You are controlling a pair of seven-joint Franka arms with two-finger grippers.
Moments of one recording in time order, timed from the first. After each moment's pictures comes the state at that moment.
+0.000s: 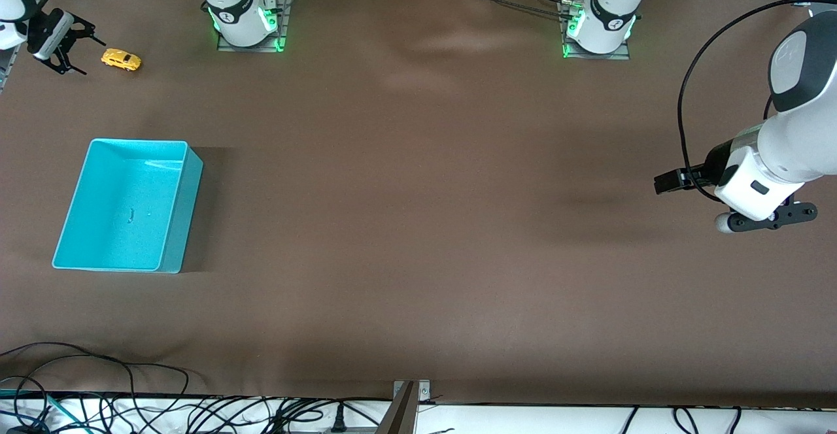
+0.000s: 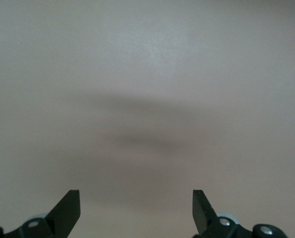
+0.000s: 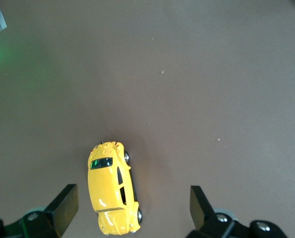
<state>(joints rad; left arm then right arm) 0.23 0.33 -0.38 -1.40 0.09 1.55 -0.33 -0.96 0.04 -0.19 -2.55 0.02 2.38 -2.22</state>
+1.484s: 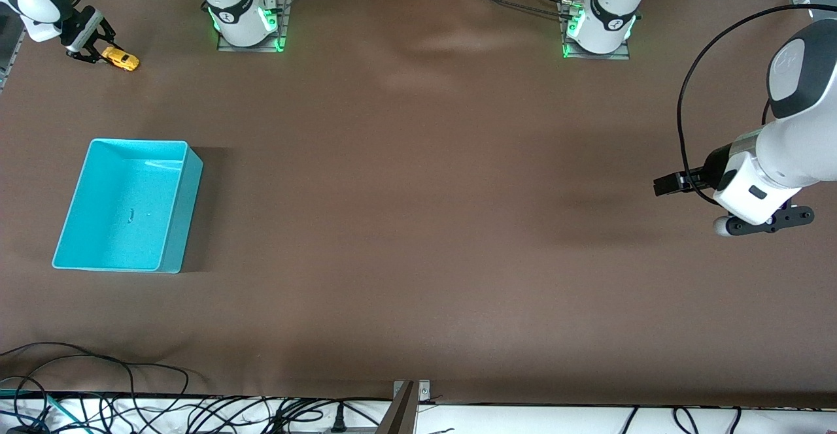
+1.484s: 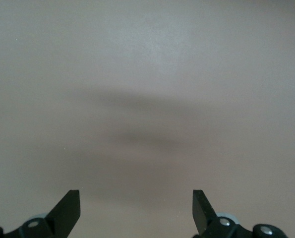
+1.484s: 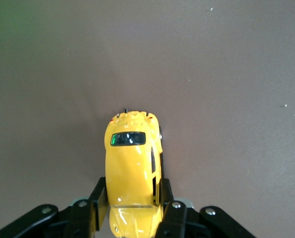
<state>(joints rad) 0.23 0.35 -0.38 -1.40 0.09 1.55 -0.33 -1.07 0.15 -0.19 -2.64 0.02 2.64 -2.39</state>
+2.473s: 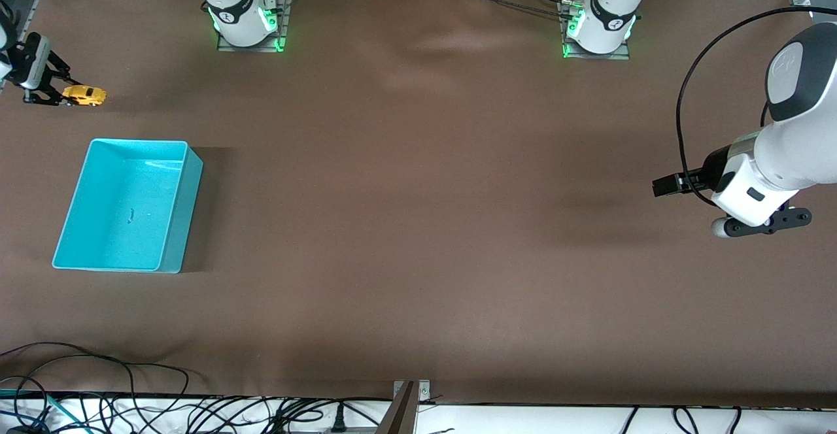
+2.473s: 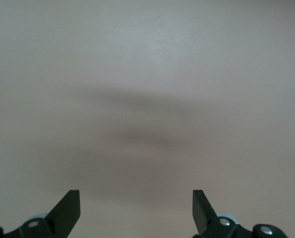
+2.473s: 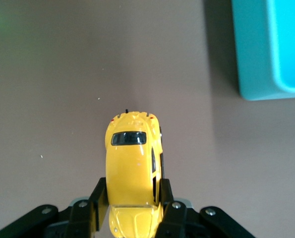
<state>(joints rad) 0.23 0.36 -0.38 -1.40 0.09 1.55 -0.33 -1.00 0.13 0.12 -2.27 0.03 2.20 -2.40</state>
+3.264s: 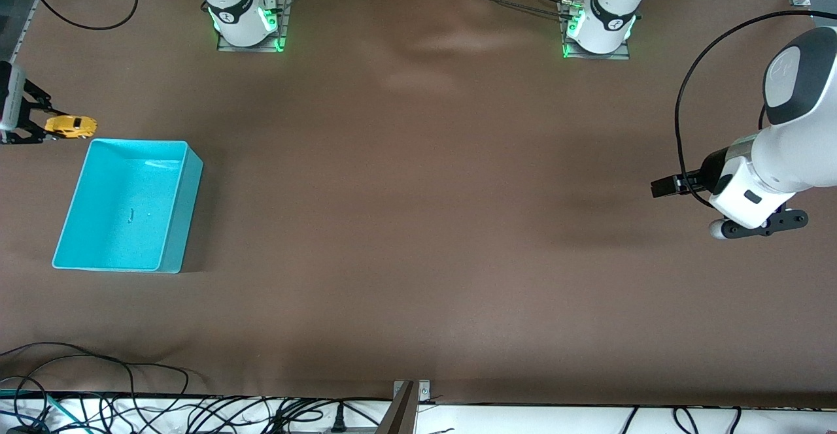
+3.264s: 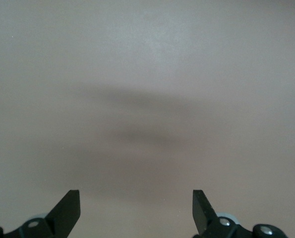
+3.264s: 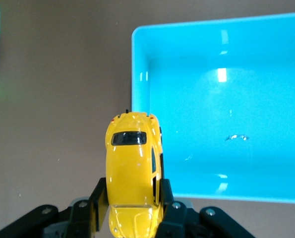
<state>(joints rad) 0.23 0.36 -0.38 -1.40 0.09 1.55 -0.33 -0.82 0.13 0.31 -2.00 0.05 1.91 -2.04</state>
